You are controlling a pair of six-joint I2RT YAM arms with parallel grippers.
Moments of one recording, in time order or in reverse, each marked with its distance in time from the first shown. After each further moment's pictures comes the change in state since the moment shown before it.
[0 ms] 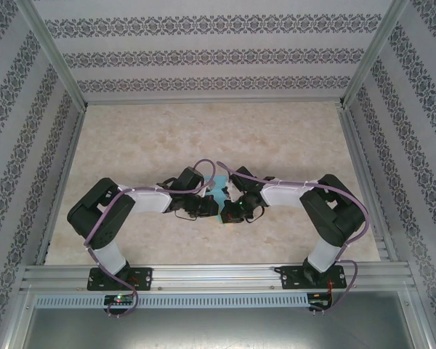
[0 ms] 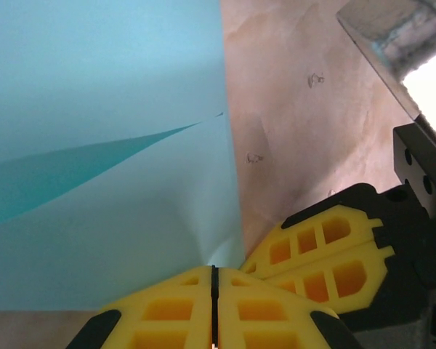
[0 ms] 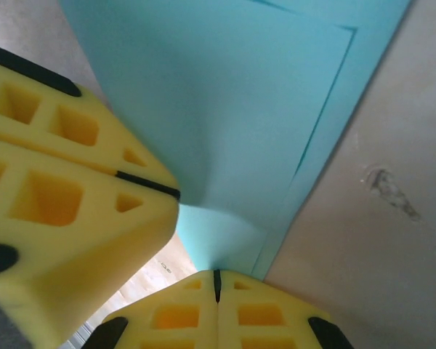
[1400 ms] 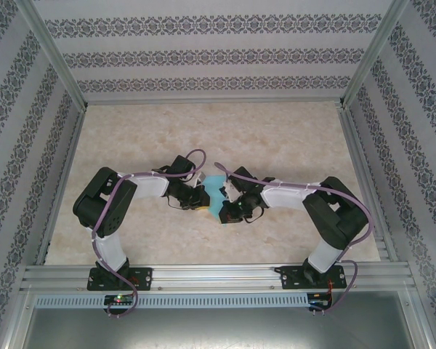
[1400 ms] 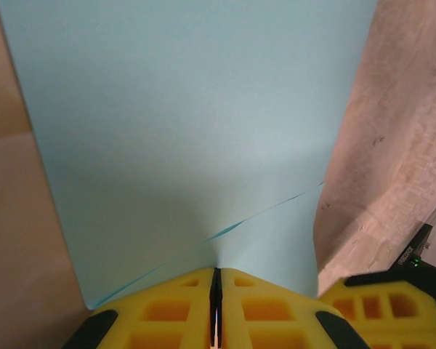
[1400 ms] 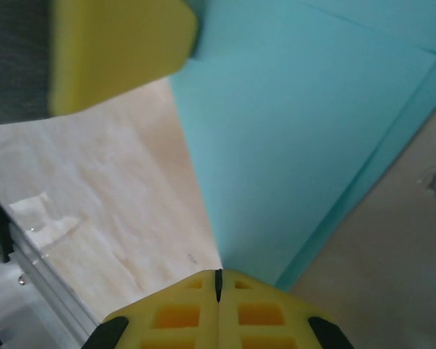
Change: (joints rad) left arm 0.156 0.095 0.133 -0.229 0.082 0.071; right arm 0.020 -0.029 -0.001 0.013 0.003 -0.028
